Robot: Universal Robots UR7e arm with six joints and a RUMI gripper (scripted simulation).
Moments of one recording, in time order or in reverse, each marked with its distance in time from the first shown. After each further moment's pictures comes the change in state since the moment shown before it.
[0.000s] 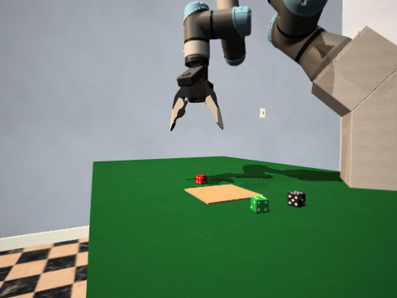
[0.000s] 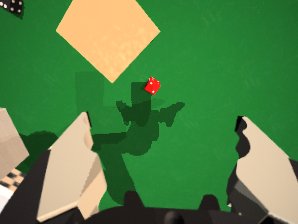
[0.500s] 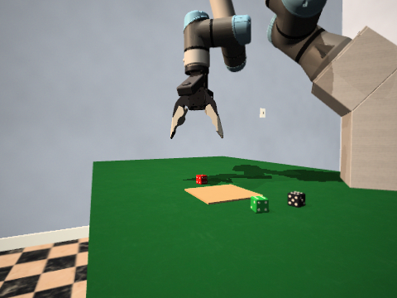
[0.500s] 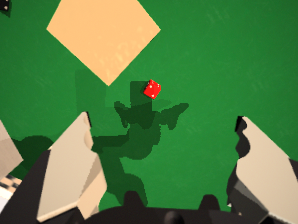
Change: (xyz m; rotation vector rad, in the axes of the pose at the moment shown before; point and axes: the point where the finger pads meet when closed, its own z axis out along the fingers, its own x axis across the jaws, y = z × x) arm 0.000 0.000 0.024 0.000 -0.002 0.000
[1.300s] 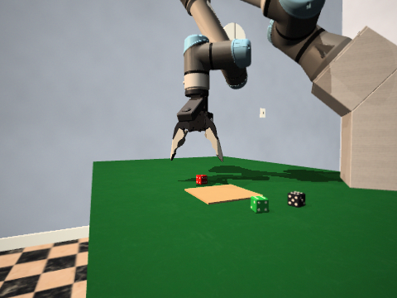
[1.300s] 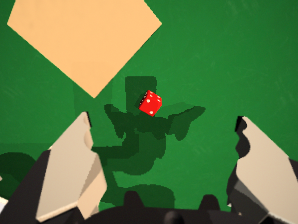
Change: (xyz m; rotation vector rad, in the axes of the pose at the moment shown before) arm 0.001 0.000 0.066 0.000 0.000 0.000
